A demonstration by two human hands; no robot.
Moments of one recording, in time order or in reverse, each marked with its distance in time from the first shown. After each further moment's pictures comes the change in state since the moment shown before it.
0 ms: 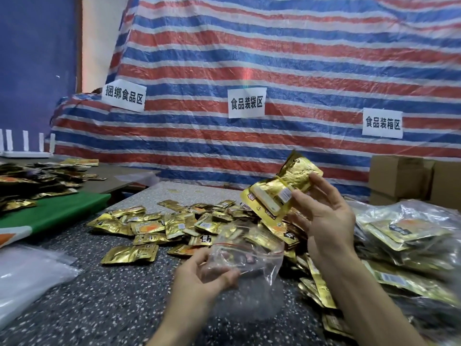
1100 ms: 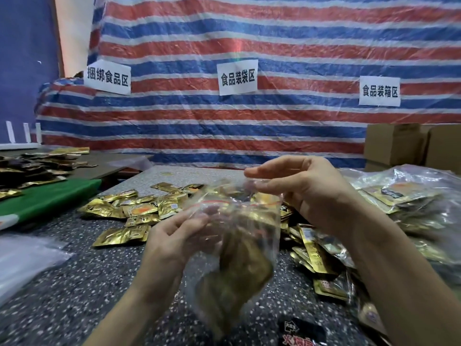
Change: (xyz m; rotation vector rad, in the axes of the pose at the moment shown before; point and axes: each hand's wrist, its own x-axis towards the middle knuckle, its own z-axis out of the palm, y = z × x) left_hand 0.000 0.030 -0.004 -0.123 -0.068 0.141; right_hand -0.020 -0.044 0.008 -0.326 -0.563 0.245
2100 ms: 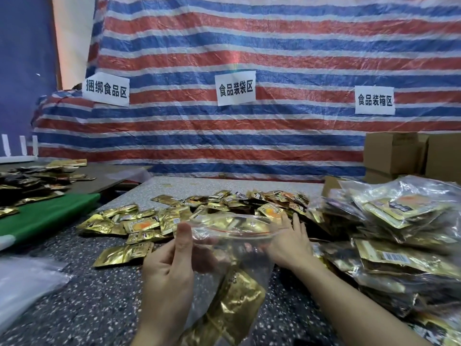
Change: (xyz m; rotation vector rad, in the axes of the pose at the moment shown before) left_hand -0.002 -0.008 0.002 0.184 0.299 0.135; right_hand 0.080 0.184 -0.045 -1.463 0.163 0.416
